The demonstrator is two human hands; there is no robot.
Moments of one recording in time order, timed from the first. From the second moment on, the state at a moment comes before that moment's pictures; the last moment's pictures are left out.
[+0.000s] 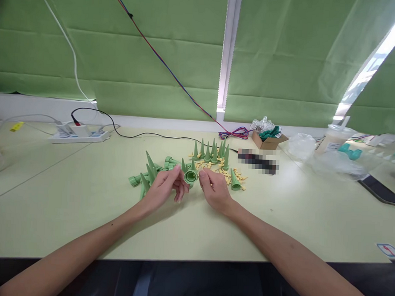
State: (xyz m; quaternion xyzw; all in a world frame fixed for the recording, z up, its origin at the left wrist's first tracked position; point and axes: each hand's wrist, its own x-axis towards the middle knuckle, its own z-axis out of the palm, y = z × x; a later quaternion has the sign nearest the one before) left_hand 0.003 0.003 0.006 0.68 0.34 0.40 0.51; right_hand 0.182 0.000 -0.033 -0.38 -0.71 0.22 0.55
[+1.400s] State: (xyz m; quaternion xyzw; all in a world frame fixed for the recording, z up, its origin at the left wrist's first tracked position) left_hand 0.002 0.002 -0.005 0.73 0.35 0.34 0.48; right_hand 0.181 0.001 -0.040 -0.40 -0.73 0.20 0.52
